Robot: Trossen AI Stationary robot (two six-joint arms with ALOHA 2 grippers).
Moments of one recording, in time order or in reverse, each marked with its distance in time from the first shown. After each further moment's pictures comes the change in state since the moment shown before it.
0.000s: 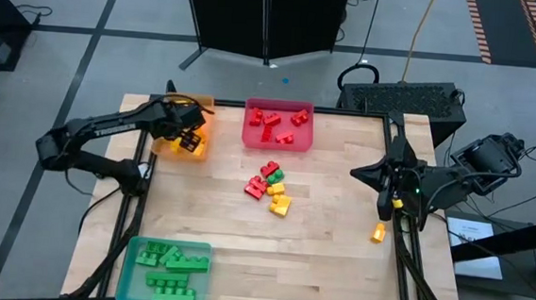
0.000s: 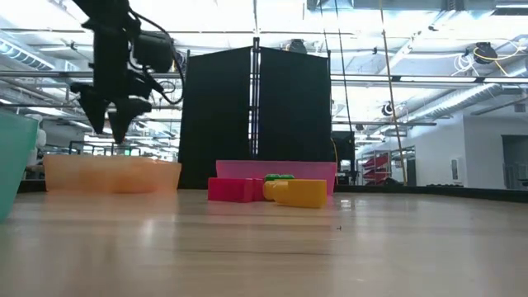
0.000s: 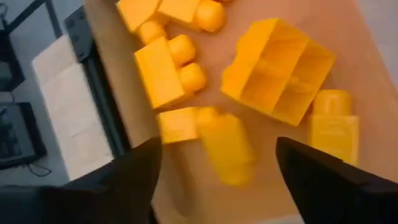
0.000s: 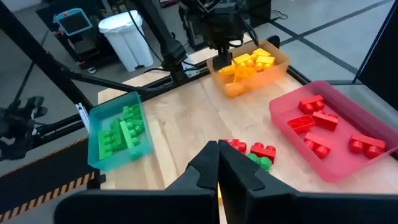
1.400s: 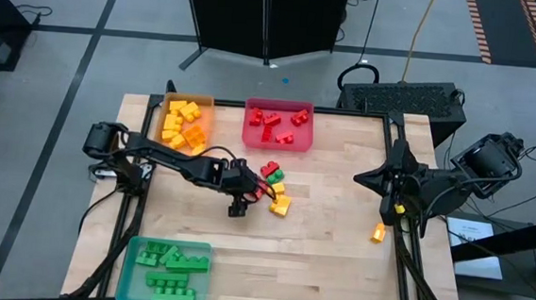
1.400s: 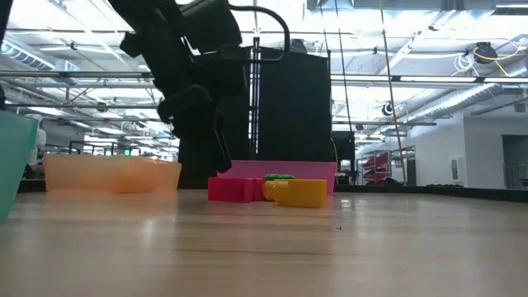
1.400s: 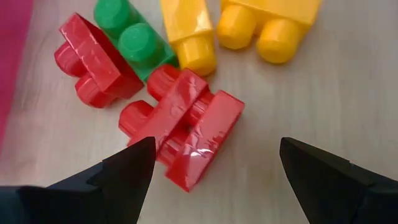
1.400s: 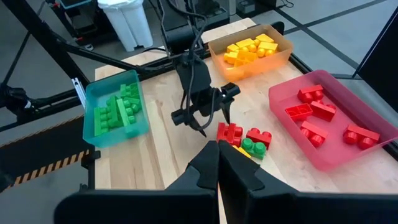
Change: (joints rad) left arm -0.635 0.456 0.078 0.824 0.303 0.477; right arm 0.033 0.000 0.000 -0.078 -0.025 0.001
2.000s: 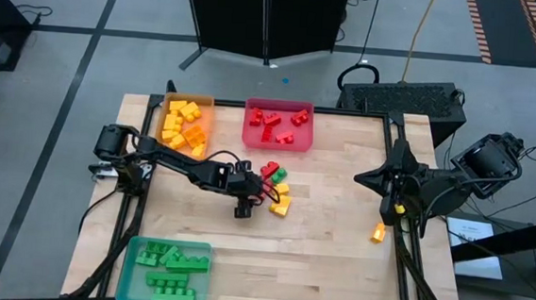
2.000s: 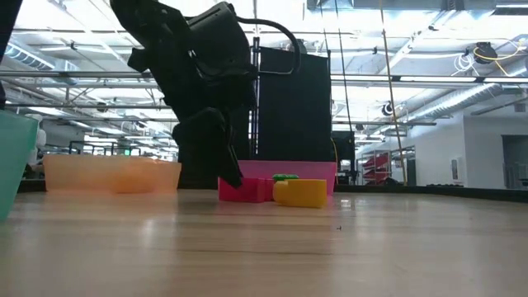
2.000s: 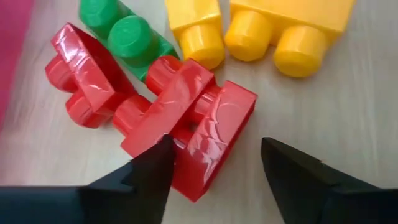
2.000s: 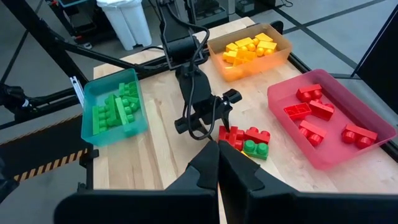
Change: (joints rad) left arm -0.005 0.107 0.005 0.085 -0.038 -0.006; right arm 0.000 0.000 0.000 -0.008 0.000 0.000
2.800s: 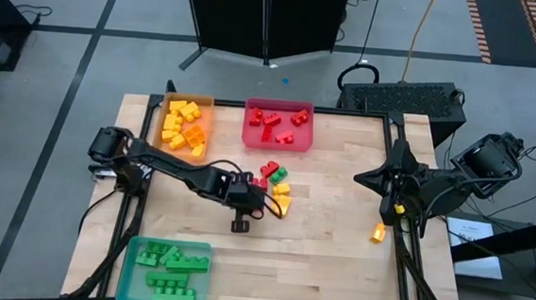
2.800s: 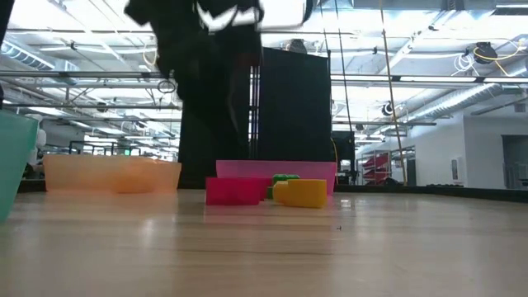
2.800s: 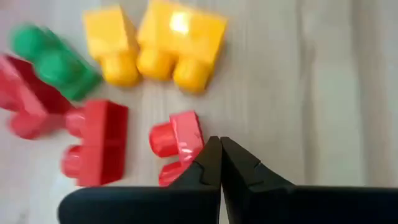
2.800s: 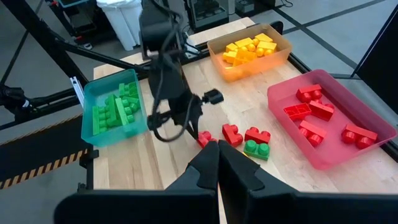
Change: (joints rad) left arm -0.105 -0.046 0.185 -0.249 0.064 -0.090; right arm 0.000 0.000 0.000 0.001 0.000 0.000
